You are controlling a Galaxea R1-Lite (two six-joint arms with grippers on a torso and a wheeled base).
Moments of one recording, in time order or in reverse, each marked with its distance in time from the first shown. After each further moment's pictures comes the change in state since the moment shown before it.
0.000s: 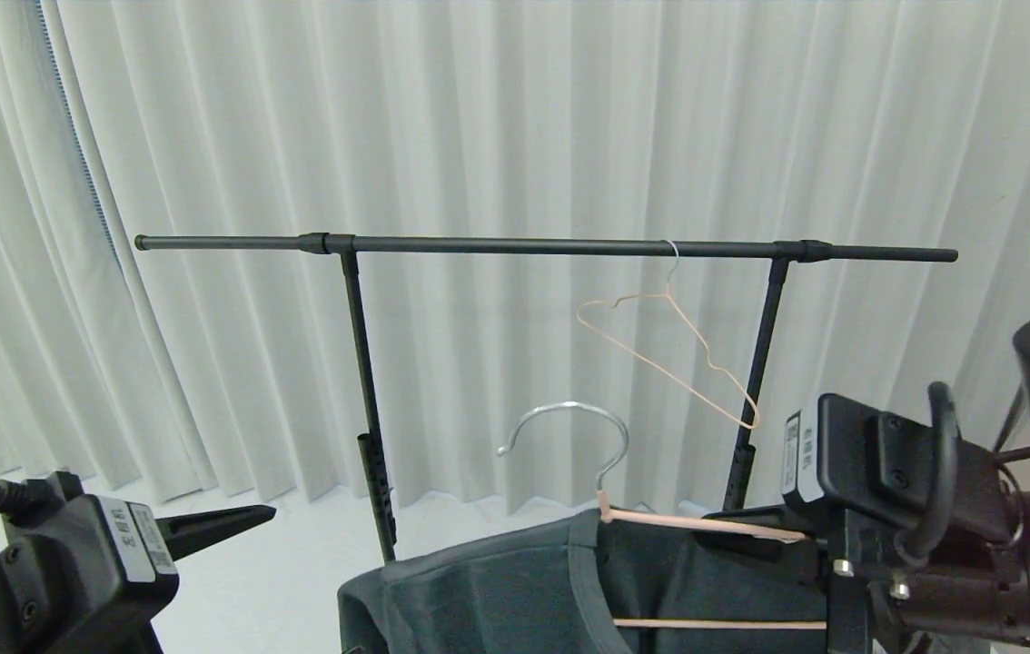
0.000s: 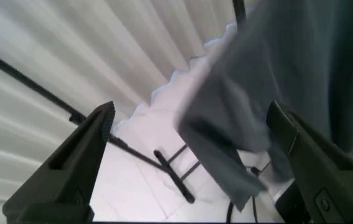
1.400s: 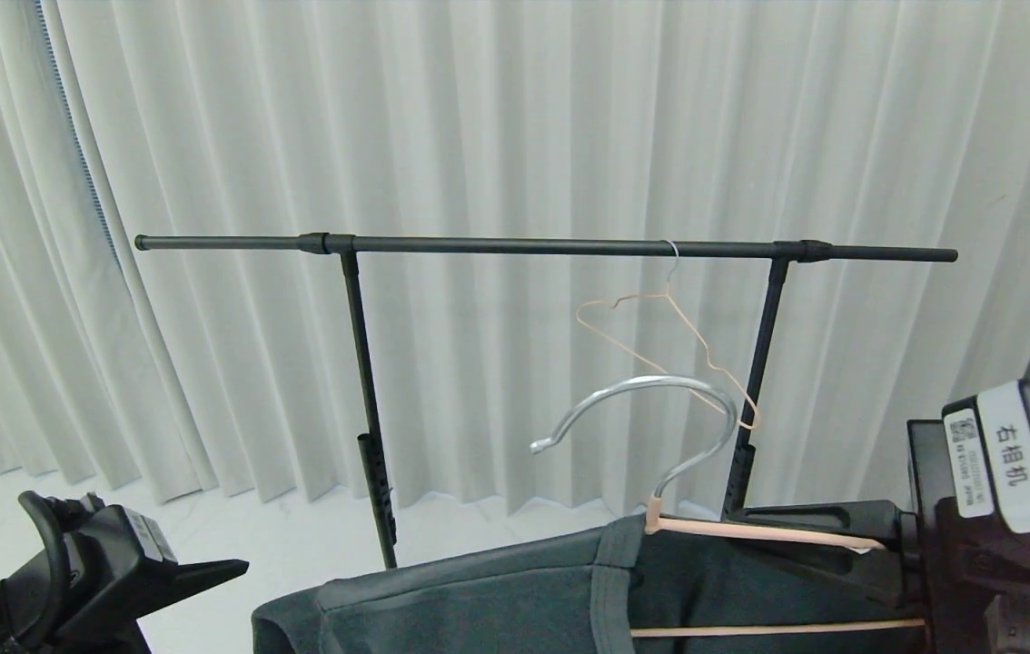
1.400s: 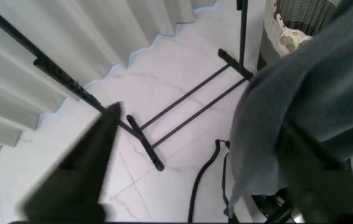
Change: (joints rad) left arm 0.374 0.014 0.117 0.000 -0.321 -0.020; right arm 0.026 -0.117 0.056 -0.082 0.084 -0.030
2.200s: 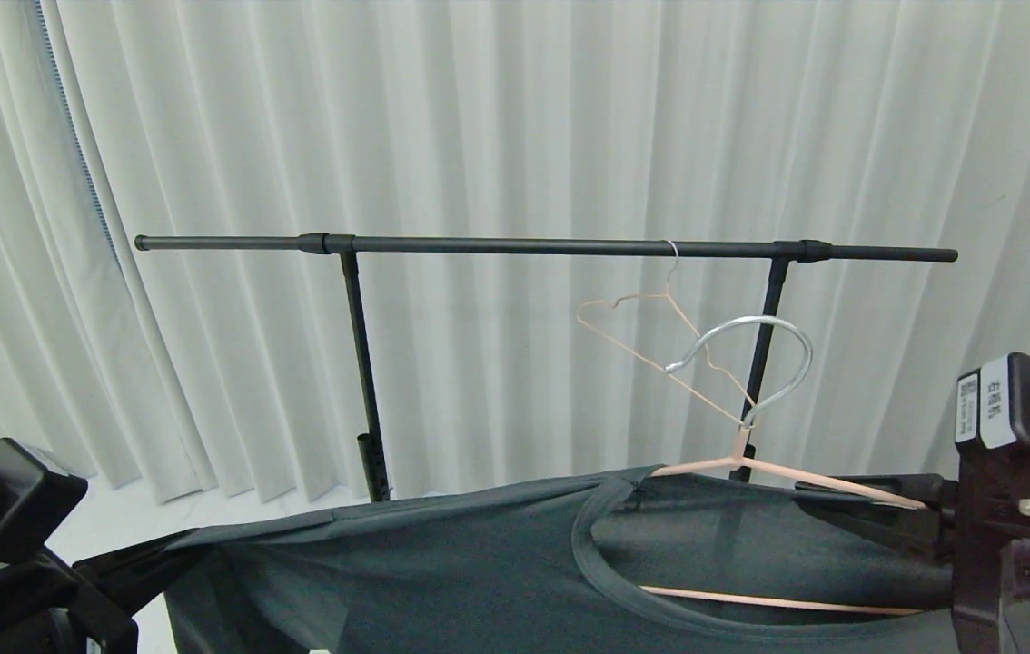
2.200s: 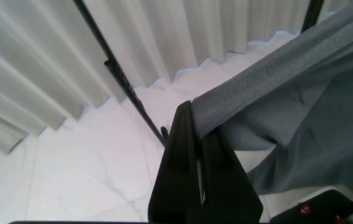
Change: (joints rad) left arm 0.266 -0.036 -0.004 -0.104 -0.005 0.009; right arm -0.229 -0.059 0.076 0.029 0.000 0.031
